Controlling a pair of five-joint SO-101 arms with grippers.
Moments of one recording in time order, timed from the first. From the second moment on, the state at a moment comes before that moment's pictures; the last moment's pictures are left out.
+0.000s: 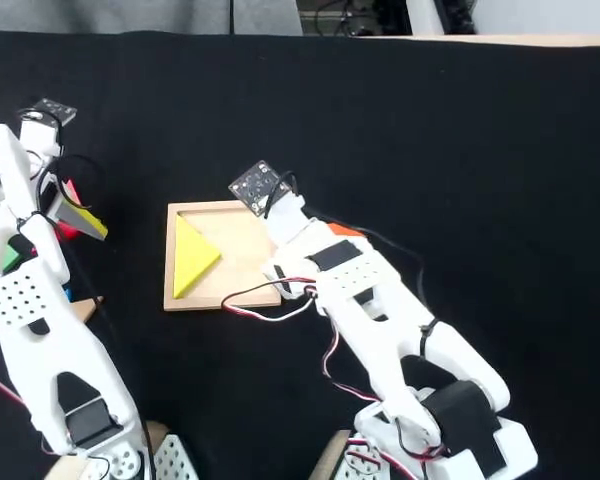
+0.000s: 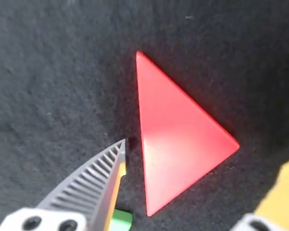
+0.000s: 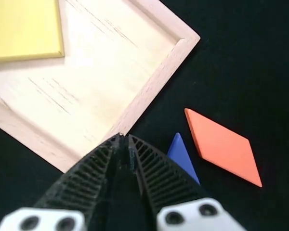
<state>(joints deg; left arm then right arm) -34.3 53.0 -45.3 84.5 -50.1 -26.2 -14.7 51.2 35.9 15.3</state>
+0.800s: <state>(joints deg) -32.9 55.7 -46.5 86.2 -46.5 -26.2 -14.7 51.2 35.9 15.3</state>
